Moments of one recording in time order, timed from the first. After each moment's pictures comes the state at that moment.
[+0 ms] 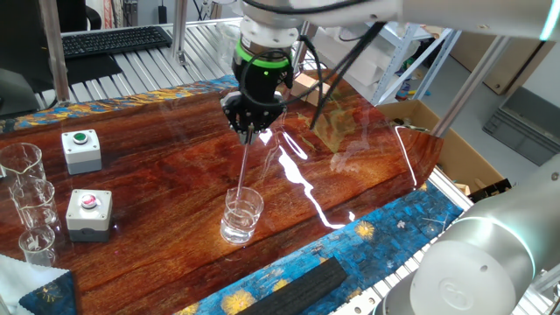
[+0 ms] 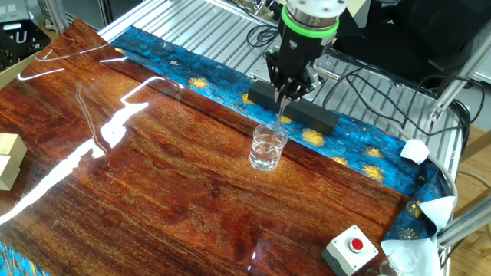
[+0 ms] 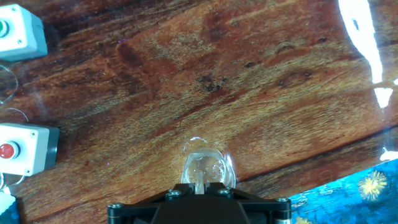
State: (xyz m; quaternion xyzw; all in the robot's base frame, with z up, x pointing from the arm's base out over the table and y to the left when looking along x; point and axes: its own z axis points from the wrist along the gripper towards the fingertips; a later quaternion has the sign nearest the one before) arm 0.428 0.104 0.267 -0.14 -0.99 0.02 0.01
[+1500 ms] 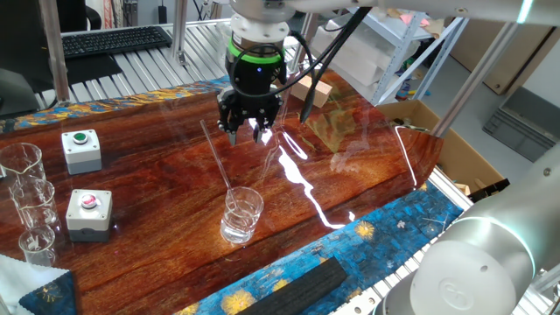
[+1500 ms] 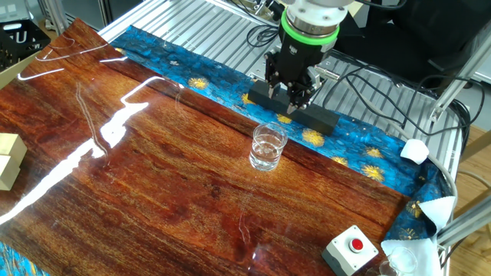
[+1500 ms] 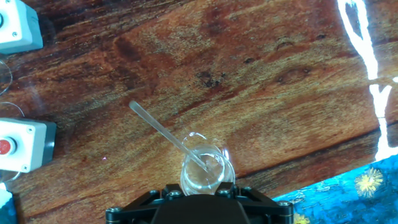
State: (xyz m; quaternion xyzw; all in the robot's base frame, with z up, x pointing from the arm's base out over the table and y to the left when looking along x) arm 0.426 0.105 0.266 -0.14 -0.99 0.02 0.02
